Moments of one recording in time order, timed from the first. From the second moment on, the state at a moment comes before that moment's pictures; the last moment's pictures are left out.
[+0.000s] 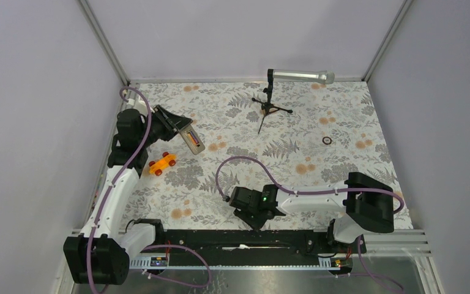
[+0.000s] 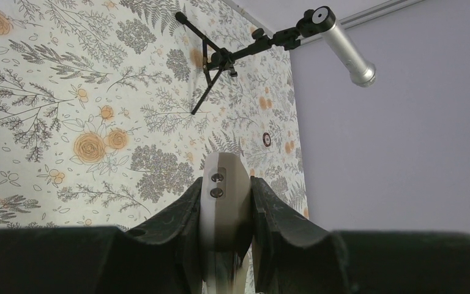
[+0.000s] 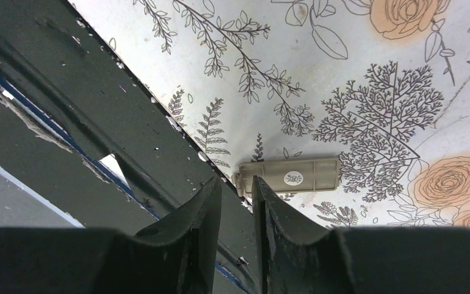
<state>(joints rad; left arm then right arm) -0.03 1.01 0.85 -0.13 0.53 -0.85 1.31 1.56 0.88 -0.60 0.01 0.36</state>
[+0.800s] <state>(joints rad) -0.02 1.02 0.85 -0.11 0.55 -0.86 1.27 1.56 0.88 -0.58 0.01 0.39</state>
